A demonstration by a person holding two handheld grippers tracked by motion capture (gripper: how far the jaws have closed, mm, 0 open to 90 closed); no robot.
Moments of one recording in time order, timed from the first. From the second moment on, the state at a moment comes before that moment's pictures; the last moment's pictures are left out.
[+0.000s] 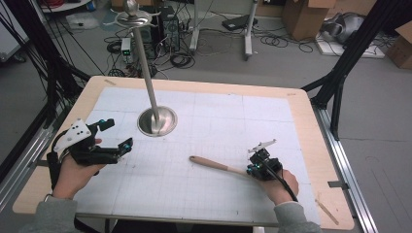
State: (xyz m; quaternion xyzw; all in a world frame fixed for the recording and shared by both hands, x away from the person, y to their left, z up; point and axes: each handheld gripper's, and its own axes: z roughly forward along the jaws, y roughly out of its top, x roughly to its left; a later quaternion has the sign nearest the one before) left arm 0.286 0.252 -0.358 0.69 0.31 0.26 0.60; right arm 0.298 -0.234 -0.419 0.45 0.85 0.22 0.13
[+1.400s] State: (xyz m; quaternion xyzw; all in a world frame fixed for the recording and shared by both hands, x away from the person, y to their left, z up) left arm 0.260 0.281 -0.363 0.68 0.34 0.28 0.59; right arm 0.320 -0.086 -0.440 0.19 0.91 0.36 0.11
